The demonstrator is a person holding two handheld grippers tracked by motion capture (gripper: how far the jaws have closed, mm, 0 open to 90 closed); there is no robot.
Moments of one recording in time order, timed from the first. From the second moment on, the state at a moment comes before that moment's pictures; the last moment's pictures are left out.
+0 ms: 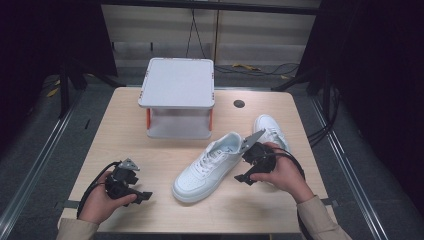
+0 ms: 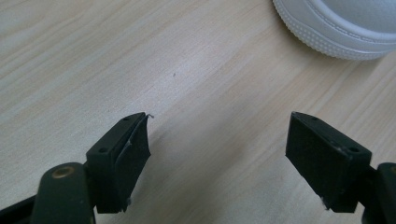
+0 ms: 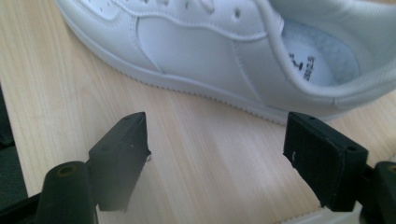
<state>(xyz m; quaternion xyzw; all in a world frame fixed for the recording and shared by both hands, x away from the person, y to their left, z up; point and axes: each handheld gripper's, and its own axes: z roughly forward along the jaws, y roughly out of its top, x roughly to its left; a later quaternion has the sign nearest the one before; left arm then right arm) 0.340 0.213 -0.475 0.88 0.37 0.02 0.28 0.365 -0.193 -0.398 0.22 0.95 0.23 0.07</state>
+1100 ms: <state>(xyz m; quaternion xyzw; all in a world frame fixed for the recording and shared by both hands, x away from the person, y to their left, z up) 0.340 0.212 -0.478 0.89 0.37 0.02 0.28 0.416 -0.150 -0.415 0.16 0.97 0.18 0.07</state>
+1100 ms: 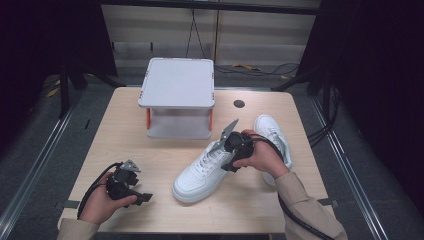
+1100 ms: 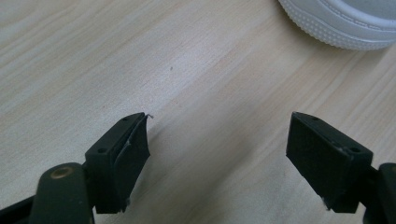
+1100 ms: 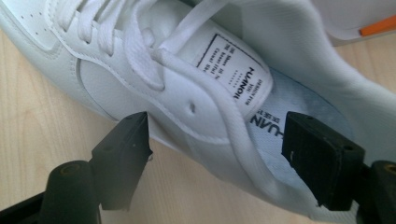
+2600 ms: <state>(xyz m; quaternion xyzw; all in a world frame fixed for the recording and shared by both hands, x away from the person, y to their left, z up) 0.341 0.212 -0.479 0.89 0.37 0.03 0.27 0.394 -0.105 -0.380 0.20 0.96 0.19 0.08</state>
